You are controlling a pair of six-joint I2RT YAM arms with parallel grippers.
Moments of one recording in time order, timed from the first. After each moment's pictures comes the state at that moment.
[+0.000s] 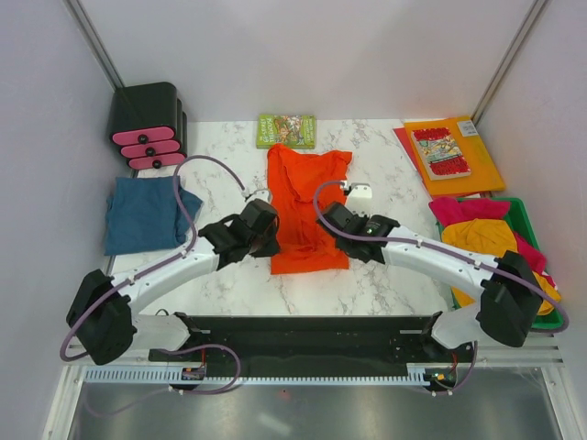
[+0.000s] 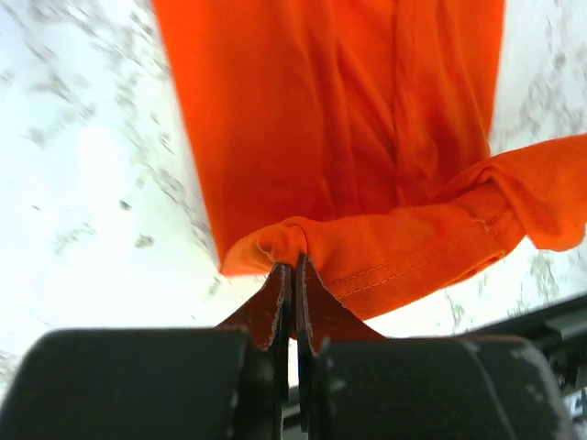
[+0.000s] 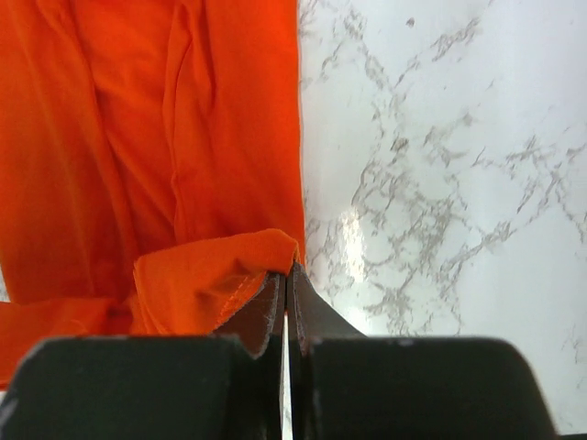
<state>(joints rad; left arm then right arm) -0.80 1.26 0.85 -0.48 -0.18 -0.74 0.92 1.41 1.04 -0.69 0.63 0.85</state>
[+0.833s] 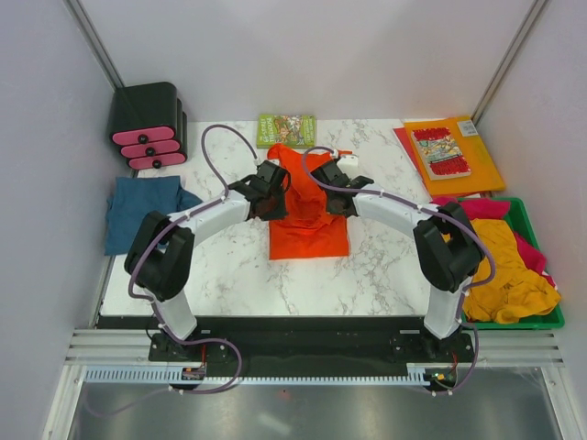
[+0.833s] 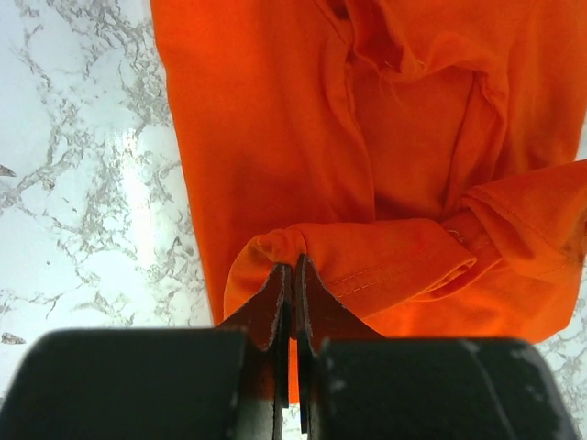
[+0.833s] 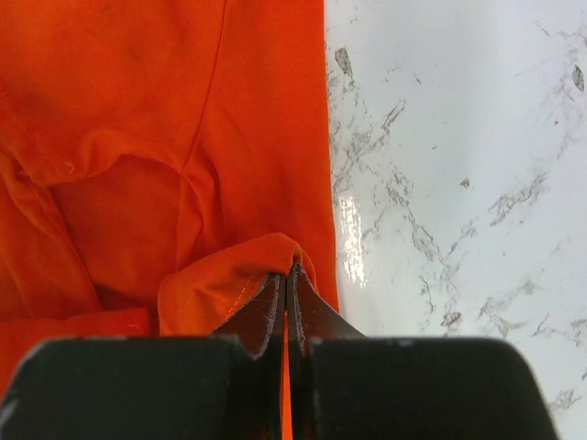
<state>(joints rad) -0.58 1.75 1.21 -0.41 -0.13 -0.58 0.64 1.85 1.34 -0.51 0.49 0.65</state>
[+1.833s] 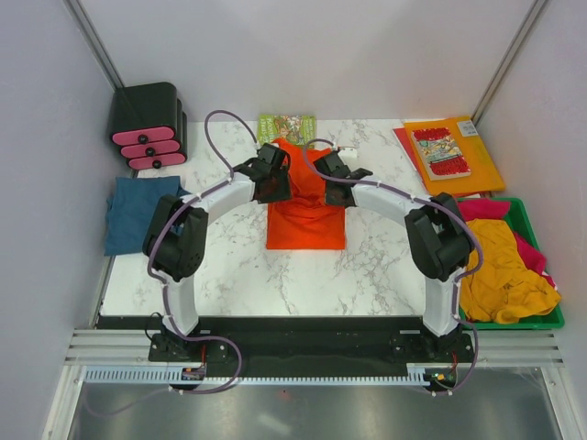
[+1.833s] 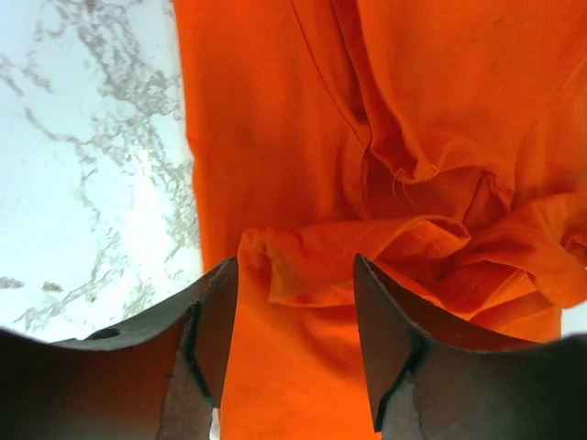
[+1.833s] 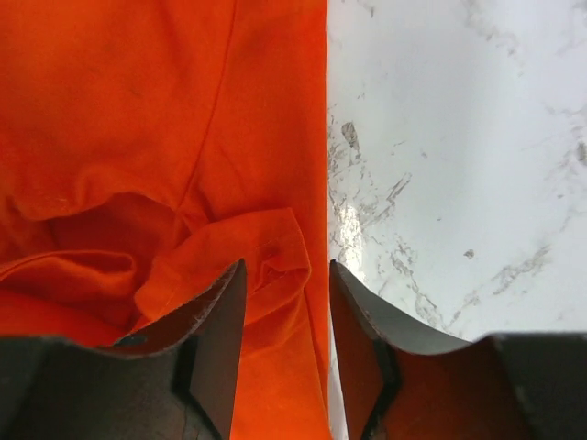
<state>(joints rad) -0.50 1.95 1.43 -0.42 -0.14 -0.53 0.58 1.98 1.45 -0.47 0.46 0.58</state>
